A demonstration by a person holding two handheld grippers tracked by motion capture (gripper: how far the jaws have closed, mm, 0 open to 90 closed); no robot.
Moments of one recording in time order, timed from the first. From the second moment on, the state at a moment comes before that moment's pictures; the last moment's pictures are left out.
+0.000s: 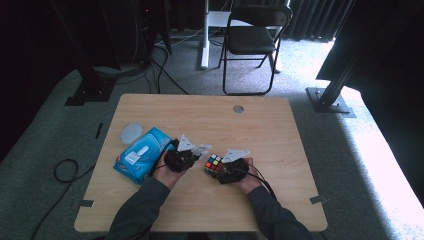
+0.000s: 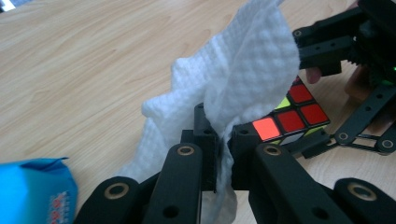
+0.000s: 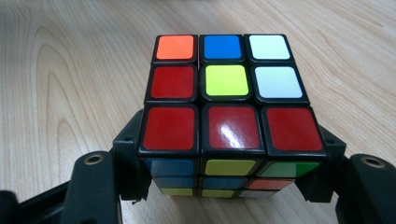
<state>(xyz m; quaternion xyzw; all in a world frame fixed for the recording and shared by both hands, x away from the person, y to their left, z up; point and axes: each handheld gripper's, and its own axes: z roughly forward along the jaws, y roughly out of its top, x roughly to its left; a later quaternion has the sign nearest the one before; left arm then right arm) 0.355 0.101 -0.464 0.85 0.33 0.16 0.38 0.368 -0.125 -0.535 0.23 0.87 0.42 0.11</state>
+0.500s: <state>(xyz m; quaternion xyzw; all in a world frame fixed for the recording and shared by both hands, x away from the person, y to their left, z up) 0.358 0.082 -0.471 0.86 0.31 0.15 0.38 0.366 -0.121 -0.532 0.23 0.87 0.42 0.11</state>
